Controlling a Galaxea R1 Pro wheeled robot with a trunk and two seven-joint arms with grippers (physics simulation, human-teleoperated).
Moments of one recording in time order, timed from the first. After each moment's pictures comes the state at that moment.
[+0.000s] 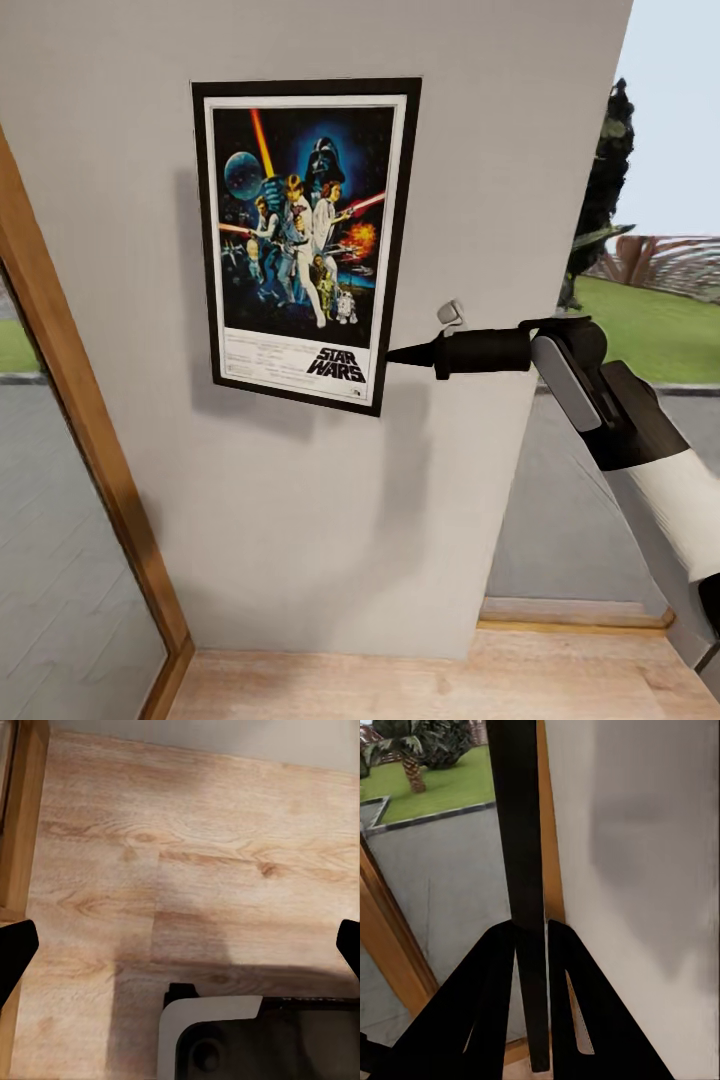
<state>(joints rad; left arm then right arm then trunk) 0.06 0.18 0.24 -0.75 0.01 0.15 -0.36 -1.15 -0.28 0.39 -1.31 -0.57 0.90 0.92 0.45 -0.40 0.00</state>
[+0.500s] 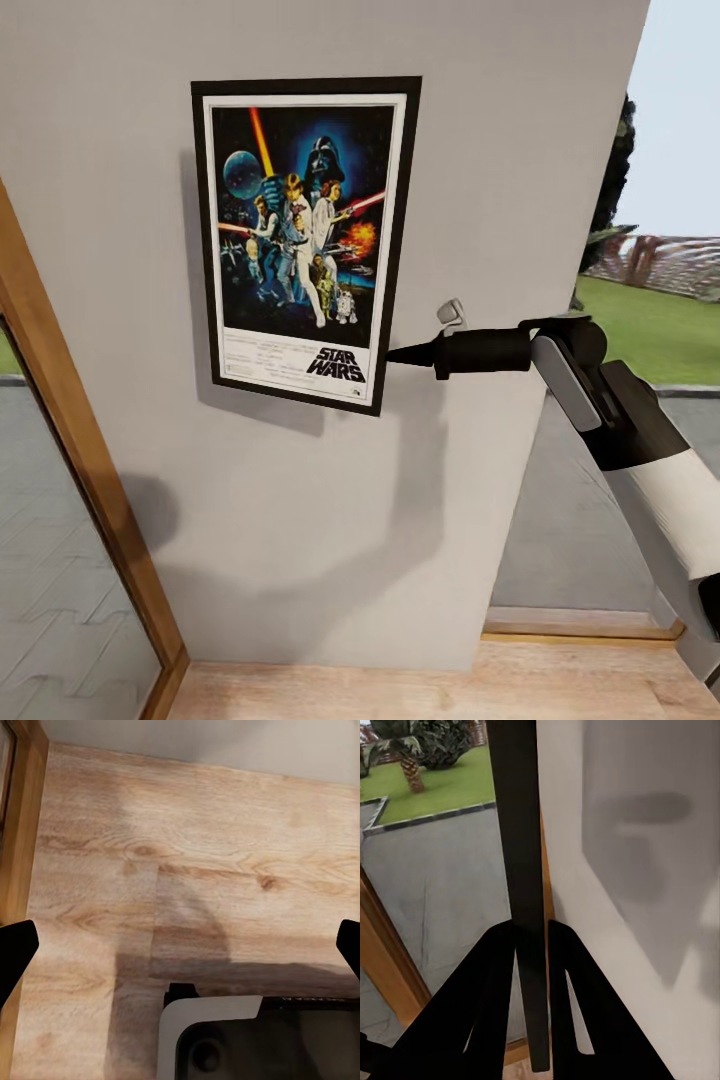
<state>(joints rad) 0.06 0.18 0.24 -0.75 0.01 0.15 -0.36 -1.15 -0.28 0.39 -1.31 -0.57 0.90 0.92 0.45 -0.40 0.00</state>
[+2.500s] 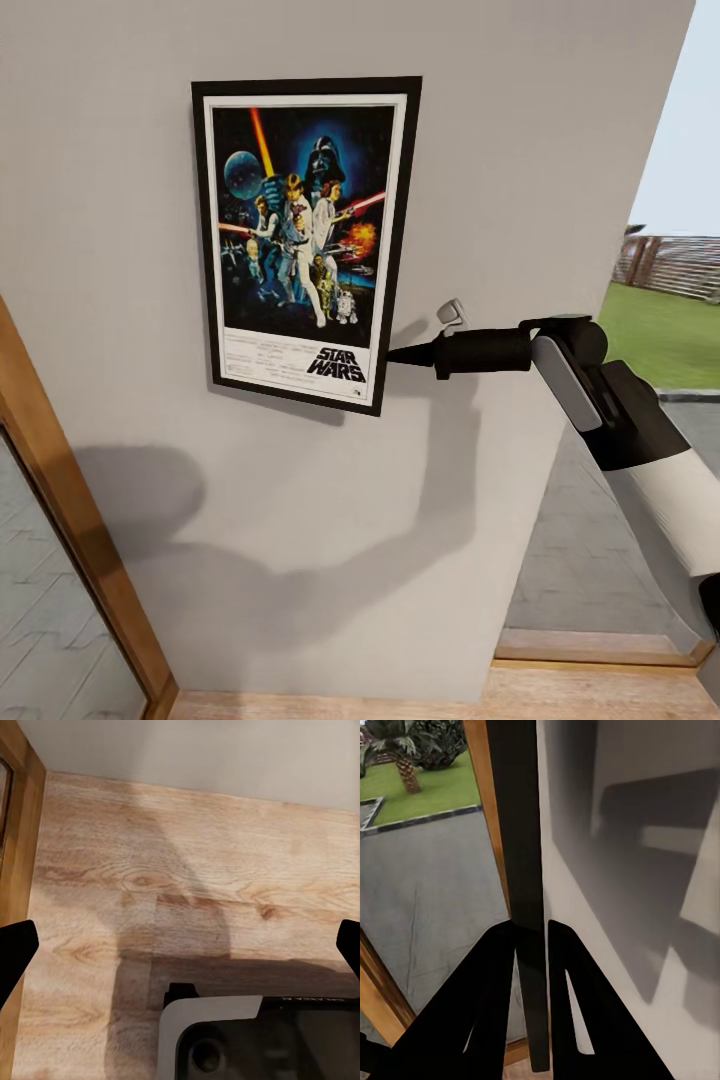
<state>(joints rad) 0.06 0.18 0.24 -0.75 0.01 0.15 -0.36 -1.15 -0.28 0.39 -1.31 -0.57 0.90 0.92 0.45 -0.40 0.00</state>
